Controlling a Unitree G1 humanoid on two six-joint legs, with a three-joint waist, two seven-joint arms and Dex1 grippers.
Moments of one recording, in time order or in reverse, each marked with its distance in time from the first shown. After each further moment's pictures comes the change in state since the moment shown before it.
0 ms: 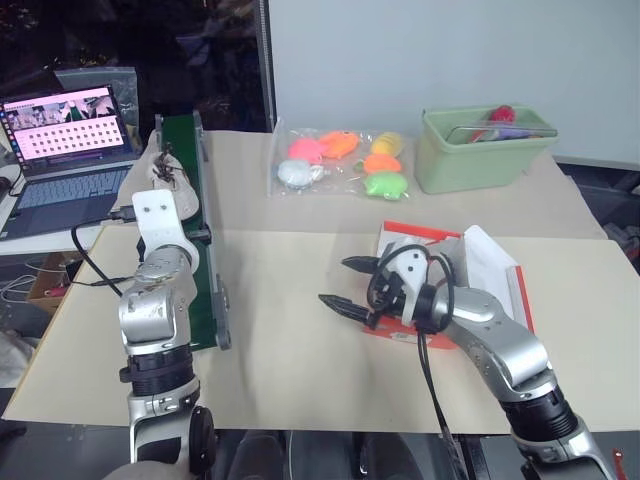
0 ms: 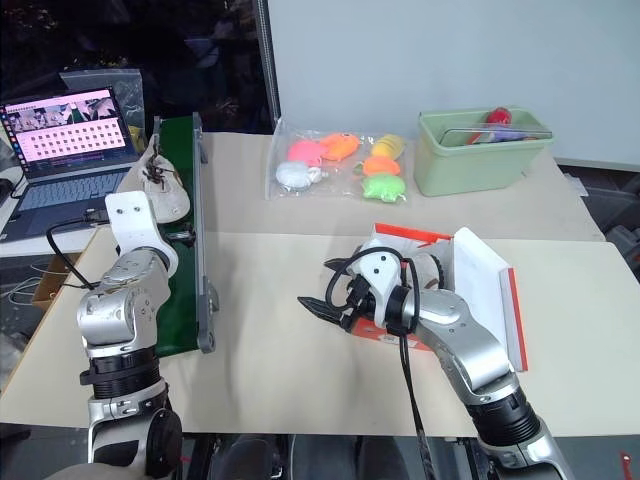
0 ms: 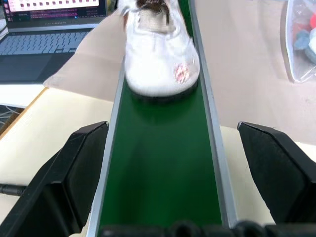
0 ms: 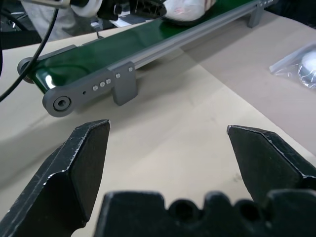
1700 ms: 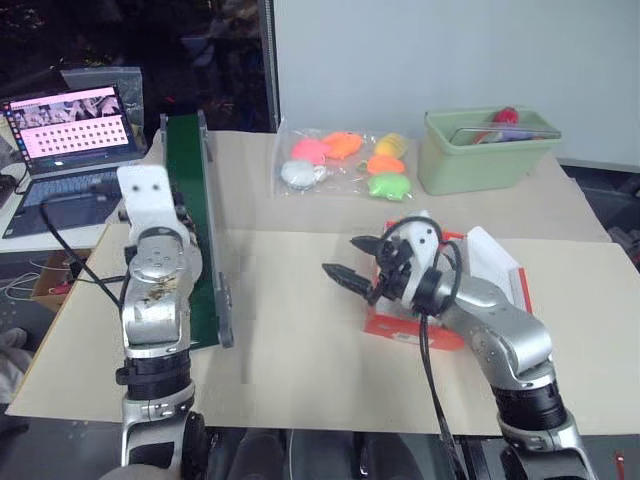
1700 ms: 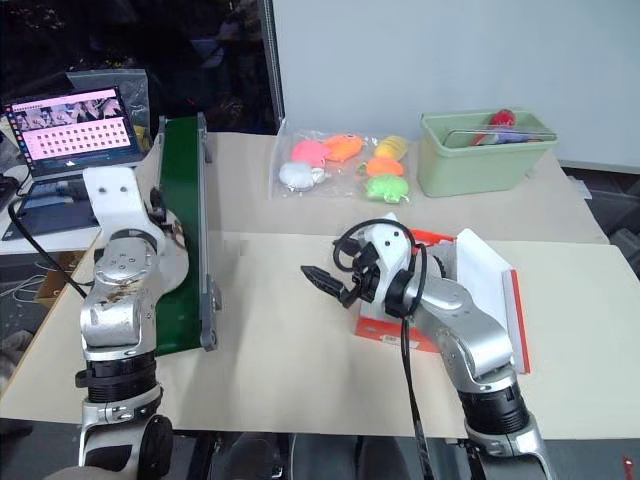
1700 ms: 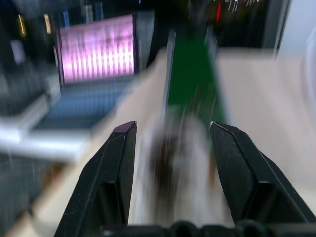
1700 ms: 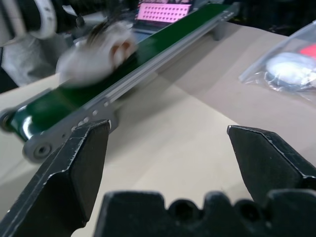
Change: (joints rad) left arm 0.027 0.069 -0.156 -0.066 0.138 -0.368 0.022; right arm -0.087 0.135 -0.153 0.022 0.104 0.197 -0.155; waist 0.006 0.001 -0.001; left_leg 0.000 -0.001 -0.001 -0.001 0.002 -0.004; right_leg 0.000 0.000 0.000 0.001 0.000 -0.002
